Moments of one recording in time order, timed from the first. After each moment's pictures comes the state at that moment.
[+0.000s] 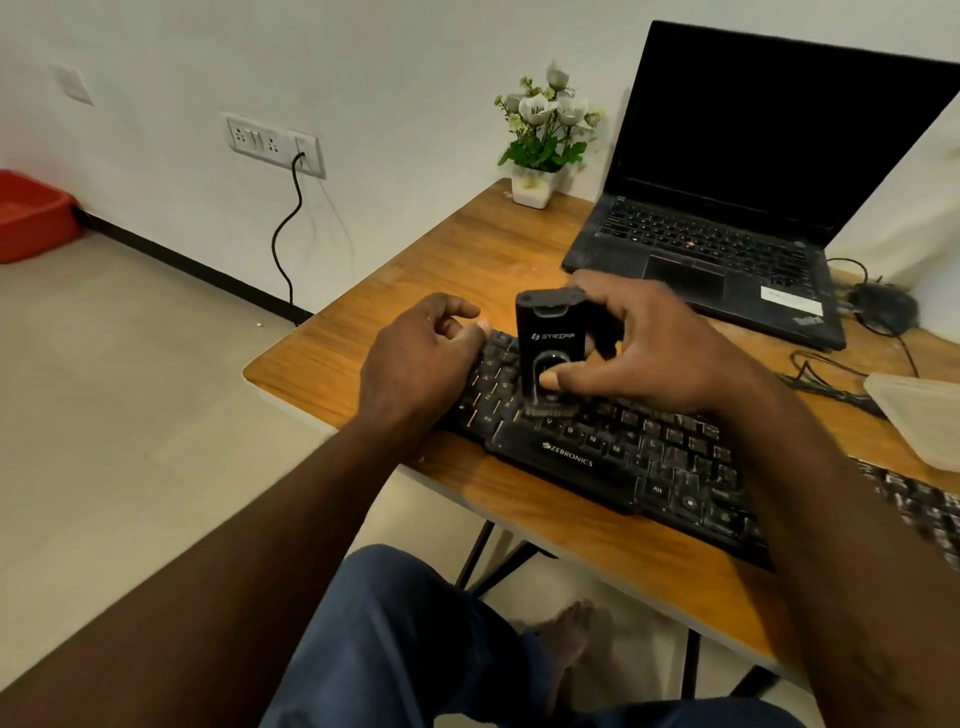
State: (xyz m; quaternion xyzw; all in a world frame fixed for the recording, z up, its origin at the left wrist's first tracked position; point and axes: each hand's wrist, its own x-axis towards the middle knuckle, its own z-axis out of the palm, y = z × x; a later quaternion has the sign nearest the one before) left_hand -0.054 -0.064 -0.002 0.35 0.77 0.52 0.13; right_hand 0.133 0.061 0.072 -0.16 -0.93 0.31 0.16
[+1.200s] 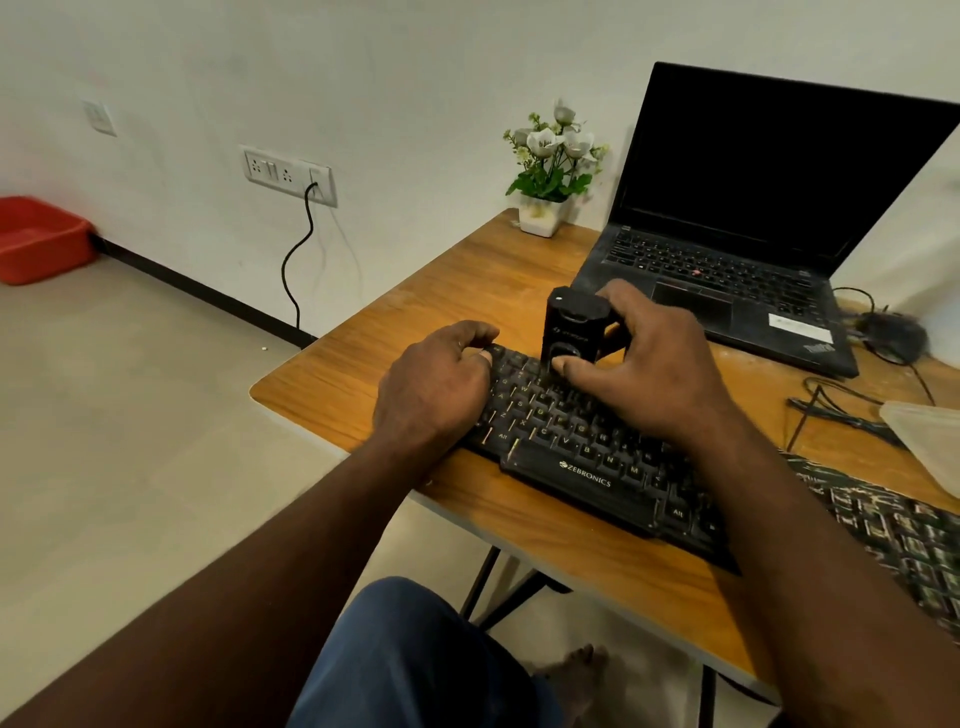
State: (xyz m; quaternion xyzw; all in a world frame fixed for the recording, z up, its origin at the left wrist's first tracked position) left_hand -0.053 -0.062 -0.001 0.40 0.79 0.45 0.13; right_hand 0.119 0.061 0.043 -0.27 -0.91 0.13 0.30
